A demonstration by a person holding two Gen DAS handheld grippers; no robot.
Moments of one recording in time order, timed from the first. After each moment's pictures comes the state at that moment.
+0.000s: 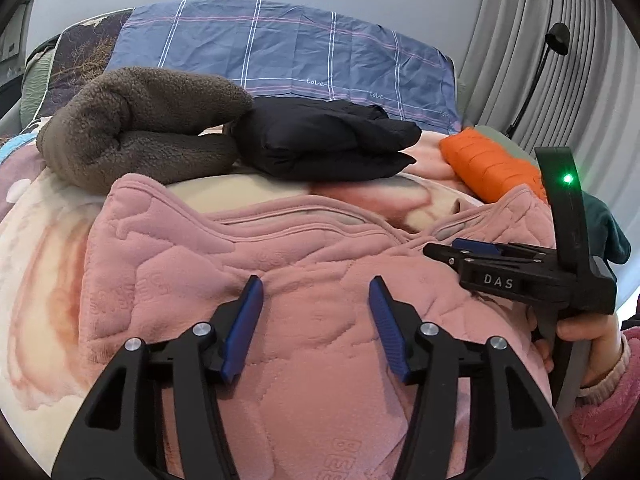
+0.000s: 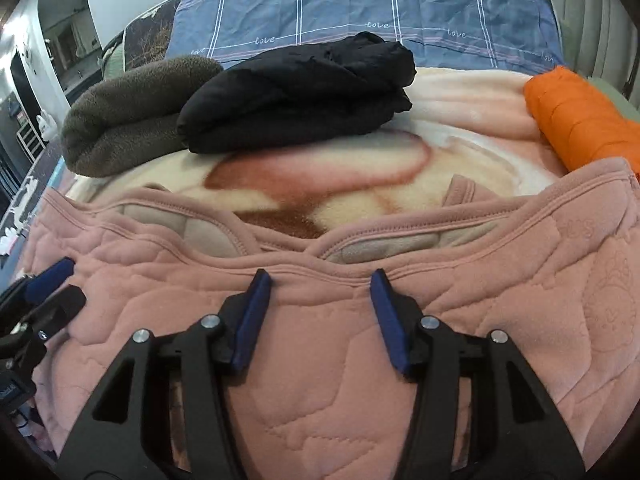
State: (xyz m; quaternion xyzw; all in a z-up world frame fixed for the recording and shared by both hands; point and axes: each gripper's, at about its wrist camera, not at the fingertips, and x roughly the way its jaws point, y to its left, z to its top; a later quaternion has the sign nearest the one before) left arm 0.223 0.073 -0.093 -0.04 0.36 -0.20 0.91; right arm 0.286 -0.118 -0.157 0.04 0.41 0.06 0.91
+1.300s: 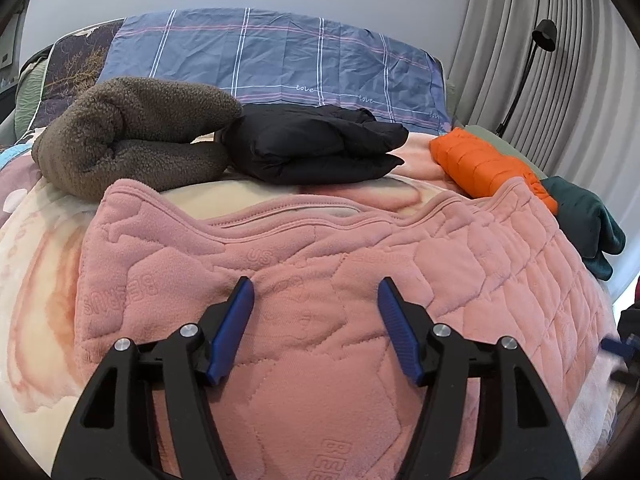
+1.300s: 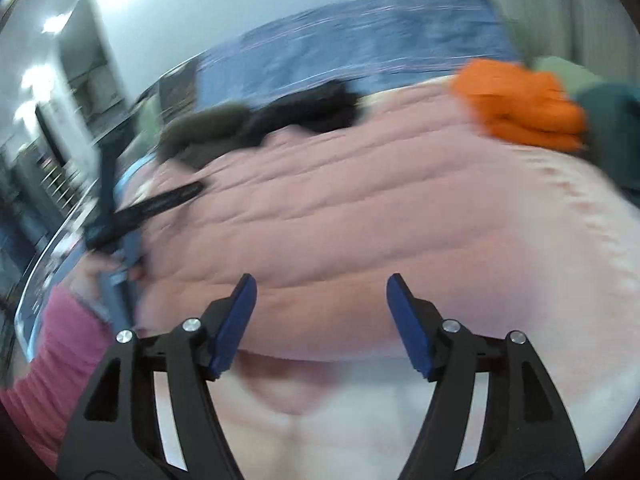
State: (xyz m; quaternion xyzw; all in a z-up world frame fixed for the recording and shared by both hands) left arm 0.216 0.068 -0.092 -0.03 0.34 -0.22 0.91; right arm 0.040 -0.180 -0.123 0.12 0.32 0.04 0.94
